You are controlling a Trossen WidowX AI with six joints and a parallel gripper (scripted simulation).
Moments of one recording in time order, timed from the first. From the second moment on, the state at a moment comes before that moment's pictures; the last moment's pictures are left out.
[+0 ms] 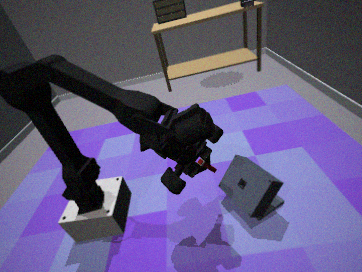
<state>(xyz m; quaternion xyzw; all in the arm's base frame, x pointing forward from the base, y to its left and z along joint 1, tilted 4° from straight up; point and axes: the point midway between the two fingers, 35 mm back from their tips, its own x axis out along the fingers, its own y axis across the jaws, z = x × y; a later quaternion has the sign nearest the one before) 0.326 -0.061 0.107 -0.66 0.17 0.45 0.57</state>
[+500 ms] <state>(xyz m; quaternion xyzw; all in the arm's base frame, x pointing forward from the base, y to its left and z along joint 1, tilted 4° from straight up) 0.323 -0.078 0.111 -0.67 0.16 0.42 0.59</state>
